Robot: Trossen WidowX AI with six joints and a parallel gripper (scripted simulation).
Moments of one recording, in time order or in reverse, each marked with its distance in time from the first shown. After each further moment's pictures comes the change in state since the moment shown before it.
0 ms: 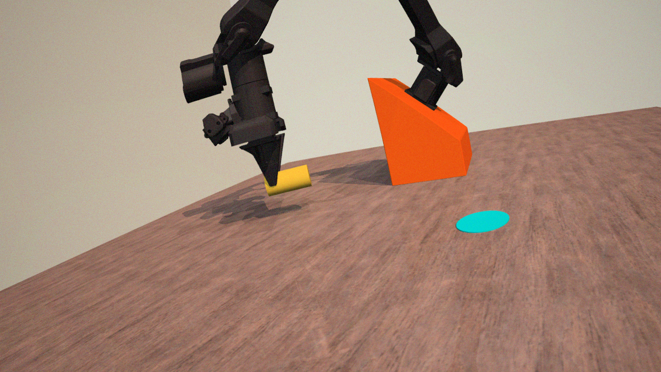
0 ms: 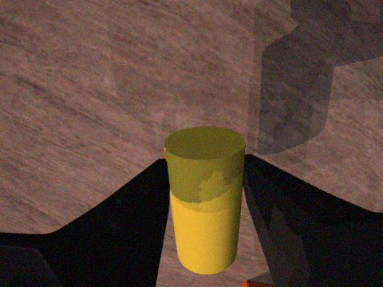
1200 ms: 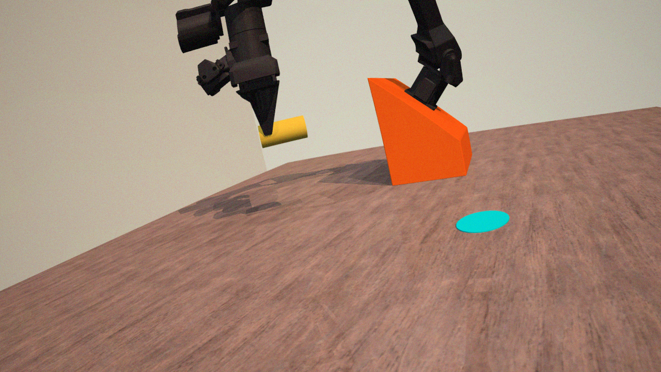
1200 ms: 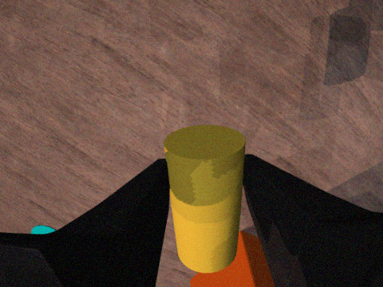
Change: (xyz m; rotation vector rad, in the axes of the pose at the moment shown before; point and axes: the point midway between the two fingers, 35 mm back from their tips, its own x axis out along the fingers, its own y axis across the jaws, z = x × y) arm -0.074 0.025 -0.013 -0.107 -0.017 -0.009
